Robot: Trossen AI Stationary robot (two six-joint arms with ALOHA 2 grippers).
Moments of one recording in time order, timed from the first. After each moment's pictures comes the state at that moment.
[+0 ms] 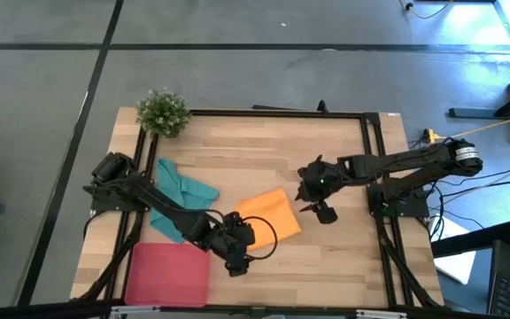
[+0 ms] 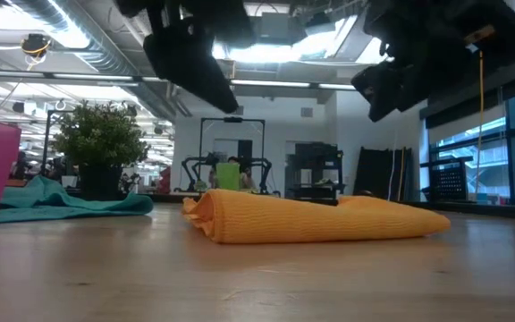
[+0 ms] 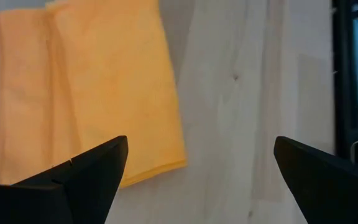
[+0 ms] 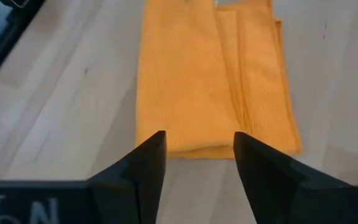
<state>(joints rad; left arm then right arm) -0.50 1.81 1.31 -0.45 -0.33 -0.65 0.04 1.28 0.82 -0.44 -0.24 -0.21</state>
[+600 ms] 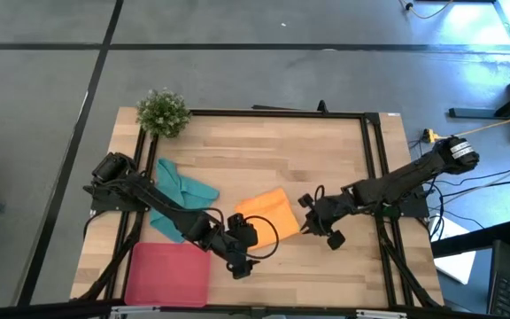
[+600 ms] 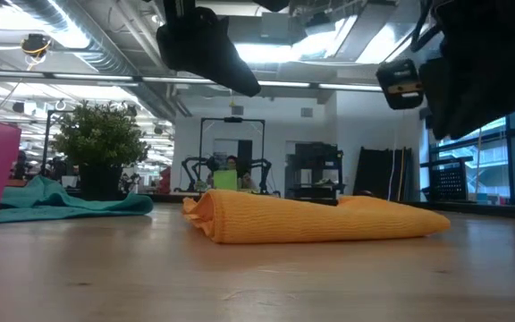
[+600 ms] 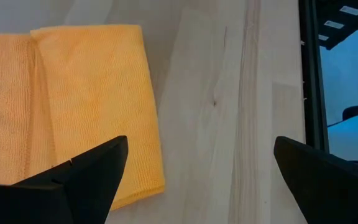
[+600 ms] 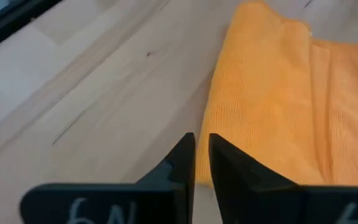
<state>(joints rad) -0.50 1.81 1.31 -0.35 -0.33 -0.64 0.34 1.31 0.63 -0.13 -0.10 -0.30</state>
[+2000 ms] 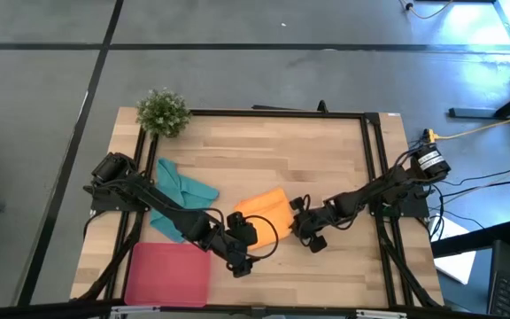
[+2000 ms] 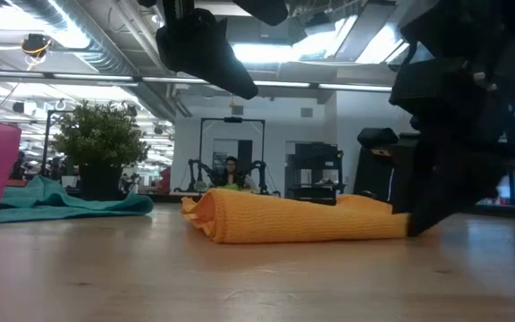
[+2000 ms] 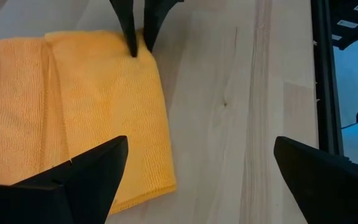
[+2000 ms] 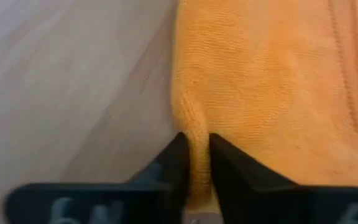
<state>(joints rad) -0.50 1.81 1.31 -0.37 -0.36 -0.64 0.35 1.66 0.63 0.09 0.11 -0.19</state>
